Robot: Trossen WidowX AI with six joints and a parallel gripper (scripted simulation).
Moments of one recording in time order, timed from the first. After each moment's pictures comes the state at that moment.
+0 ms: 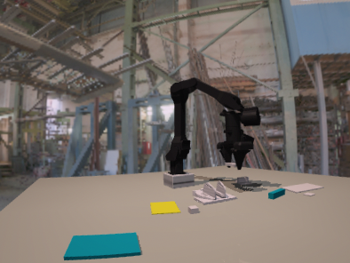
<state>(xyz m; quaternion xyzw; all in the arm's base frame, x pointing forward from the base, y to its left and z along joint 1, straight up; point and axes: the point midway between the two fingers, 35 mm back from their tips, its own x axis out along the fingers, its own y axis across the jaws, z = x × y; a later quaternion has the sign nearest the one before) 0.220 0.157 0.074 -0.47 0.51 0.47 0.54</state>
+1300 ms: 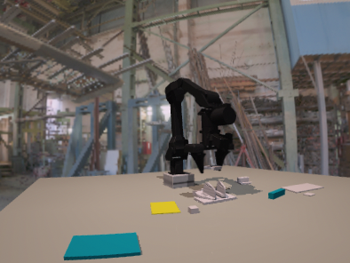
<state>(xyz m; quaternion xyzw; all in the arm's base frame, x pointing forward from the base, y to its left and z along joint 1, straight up) 0.238 0.046 0.072 -0.08 0.69 0.08 0.71</state>
